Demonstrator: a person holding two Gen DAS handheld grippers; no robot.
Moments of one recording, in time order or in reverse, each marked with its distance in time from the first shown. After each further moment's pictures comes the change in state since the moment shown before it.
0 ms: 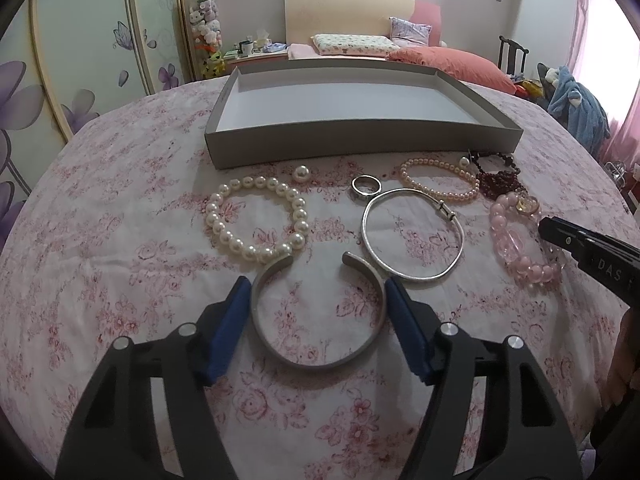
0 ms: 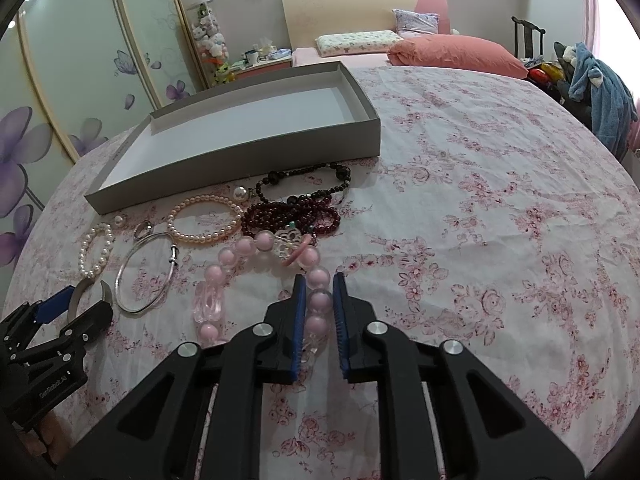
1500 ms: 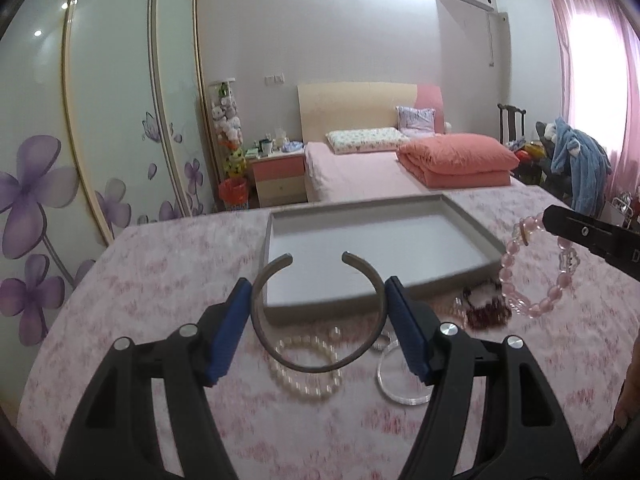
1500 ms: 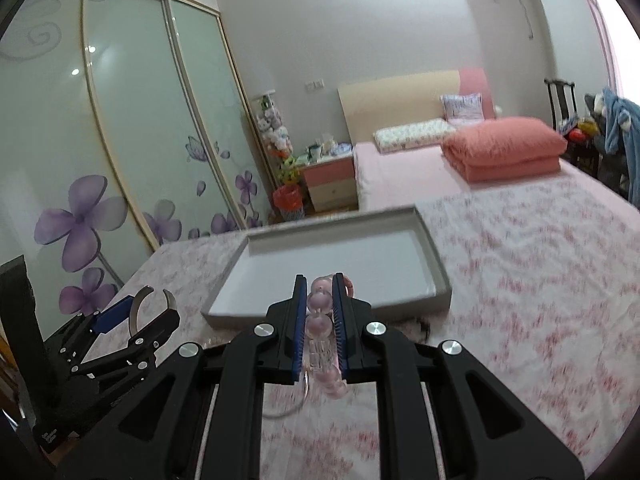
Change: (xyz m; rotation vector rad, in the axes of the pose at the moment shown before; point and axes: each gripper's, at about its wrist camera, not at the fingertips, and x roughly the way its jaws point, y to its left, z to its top) left arm -0.084 0.006 0.065 0.040 -0.375 0.090; right arm -0.088 0.039 0.061 -0.031 -0.360 0.219
